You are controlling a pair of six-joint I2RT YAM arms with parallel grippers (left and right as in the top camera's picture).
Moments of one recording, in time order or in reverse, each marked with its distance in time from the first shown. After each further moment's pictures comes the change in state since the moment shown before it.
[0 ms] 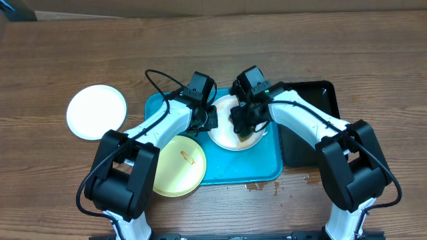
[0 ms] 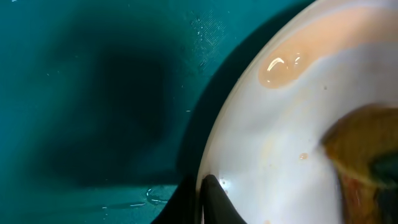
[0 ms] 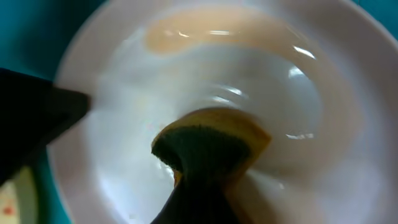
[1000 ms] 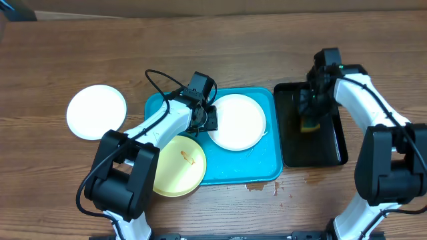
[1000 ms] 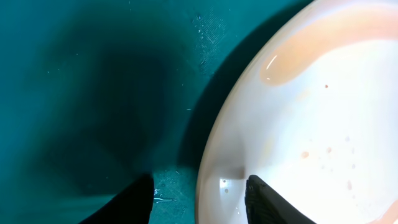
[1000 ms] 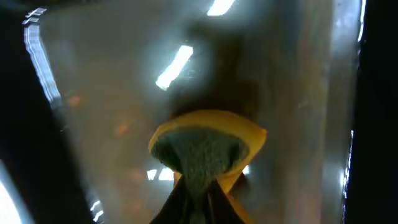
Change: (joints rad) left arm 0.000 0.000 0.000 -0.003 0.000 0.000; right arm -0.443 -0.055 -0.020 -0.200 0.223 0.003
